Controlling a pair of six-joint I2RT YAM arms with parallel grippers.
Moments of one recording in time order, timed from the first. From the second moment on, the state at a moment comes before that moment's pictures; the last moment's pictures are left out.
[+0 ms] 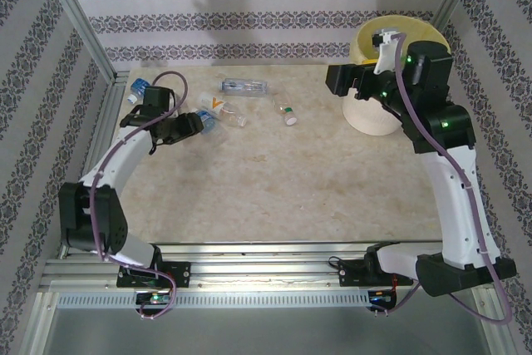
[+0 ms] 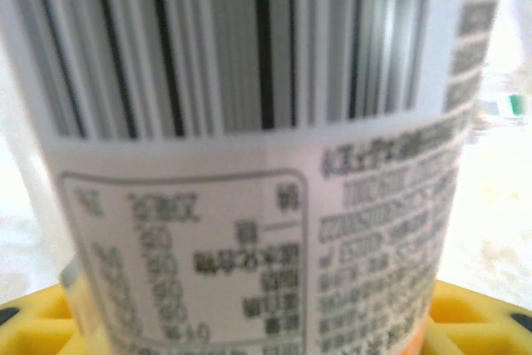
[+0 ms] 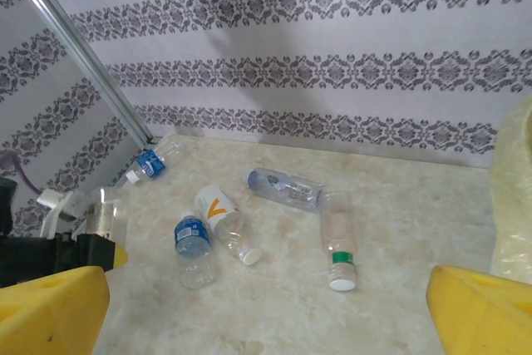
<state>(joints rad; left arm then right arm) -0.08 1.48 1.17 -0.59 0.27 -0.45 0.20 1.24 1.71 -0.78 -0.33 0.21</state>
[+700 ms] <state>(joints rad) -0.41 1.36 1.27 -0.25 0.65 -0.37 0.29 1.36 1.71 -0.72 -0.62 0.36</state>
